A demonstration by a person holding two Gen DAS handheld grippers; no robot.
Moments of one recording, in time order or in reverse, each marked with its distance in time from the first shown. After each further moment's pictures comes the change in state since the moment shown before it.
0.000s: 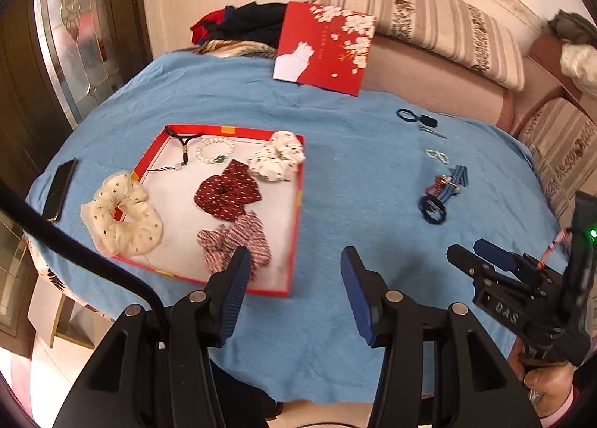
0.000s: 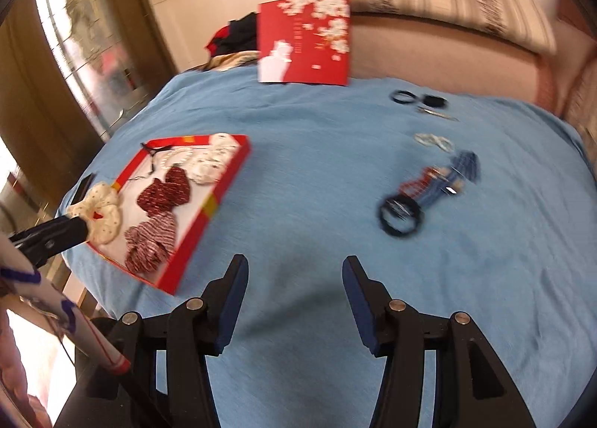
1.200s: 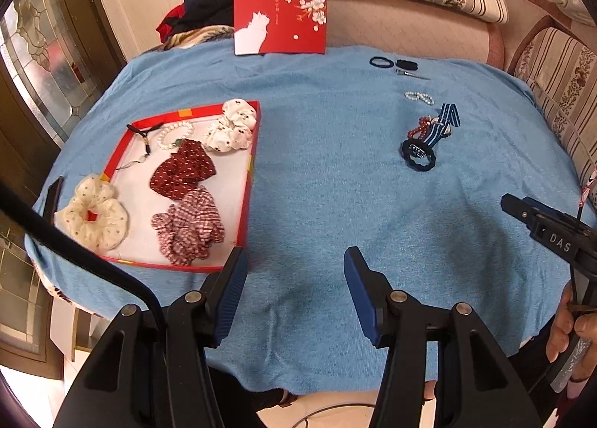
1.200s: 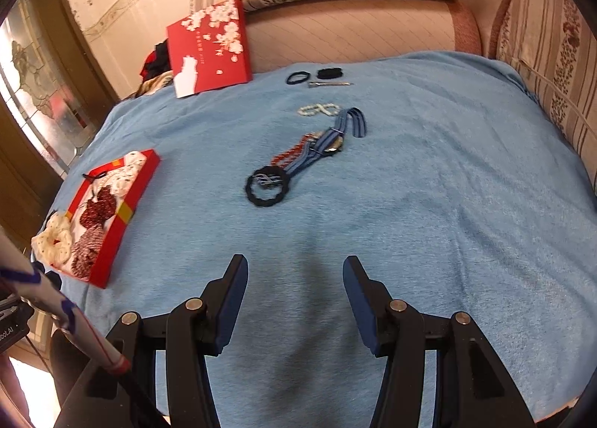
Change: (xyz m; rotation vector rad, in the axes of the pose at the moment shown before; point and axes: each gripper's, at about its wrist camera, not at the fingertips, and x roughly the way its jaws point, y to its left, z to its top) left arm 0.043 -0.072 -0.023 0.151 0.107 0.056; right arm -0.016 -0.115 -0.028 0.181 0.003 -0.106
